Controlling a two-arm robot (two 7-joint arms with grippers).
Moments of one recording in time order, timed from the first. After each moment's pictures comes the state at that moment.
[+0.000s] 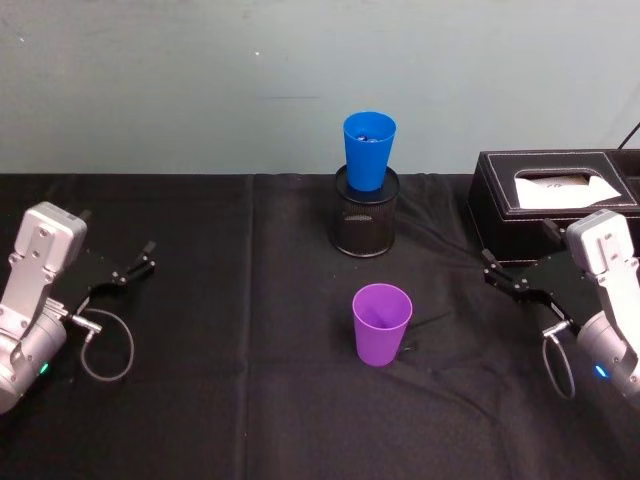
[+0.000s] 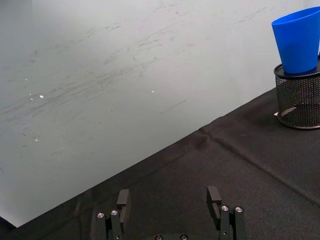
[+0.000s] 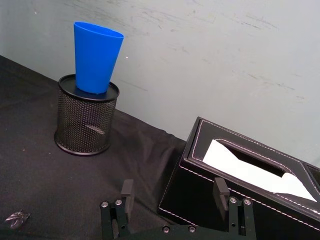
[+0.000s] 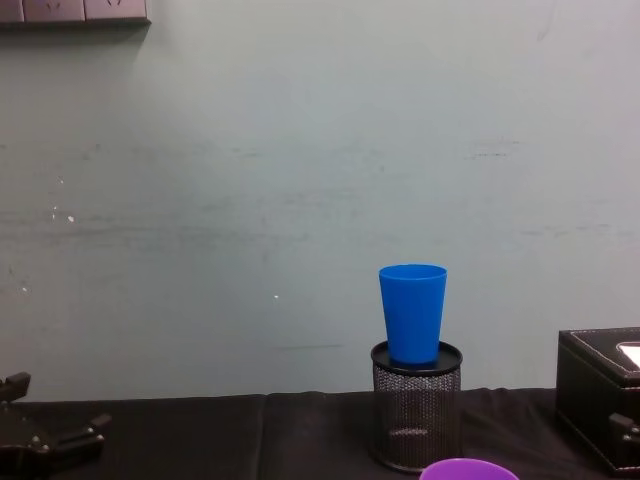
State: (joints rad) left arm -0.20 0.60 0.45 -1.41 -0.25 -0.12 0.03; right arm 0.20 0.60 -0.45 -1.41 0.25 -0.12 -0.03
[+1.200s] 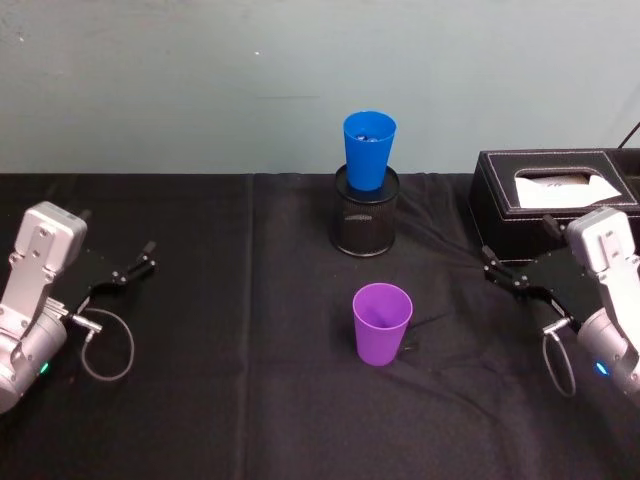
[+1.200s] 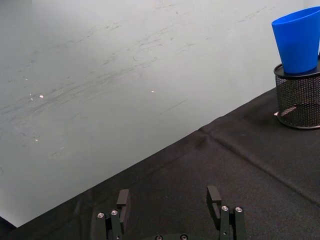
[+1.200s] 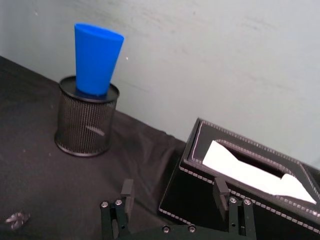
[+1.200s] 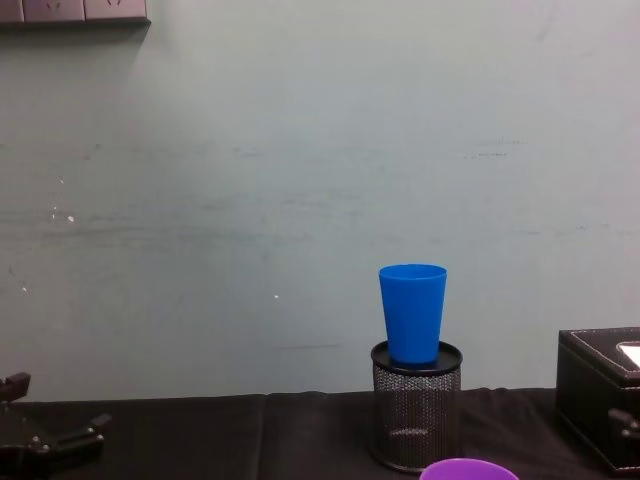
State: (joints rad) left arm -0.20 0.60 0.45 -1.41 -0.25 -0.12 0.03; right arm 0.20 0.60 -0.45 -1.42 0.25 -0.12 -0.03
